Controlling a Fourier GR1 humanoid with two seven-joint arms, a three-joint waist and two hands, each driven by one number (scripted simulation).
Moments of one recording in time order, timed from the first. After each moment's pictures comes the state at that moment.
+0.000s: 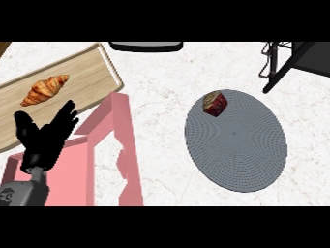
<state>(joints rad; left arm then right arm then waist) -0.12 0.27 -0.02 -1.40 0.23 0.05 0.27 -1.35 -0.85 -0.26 -0.39 0.64 0.05 0.12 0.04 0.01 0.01</state>
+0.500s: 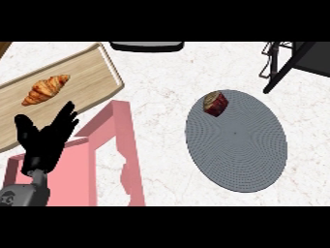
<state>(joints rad) -0.10 0.26 -0.02 -1.42 0.20 0.07 0.27 -1.40 -0.87 -0.44 -0.33 0.49 -0.03 0.14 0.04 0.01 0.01</state>
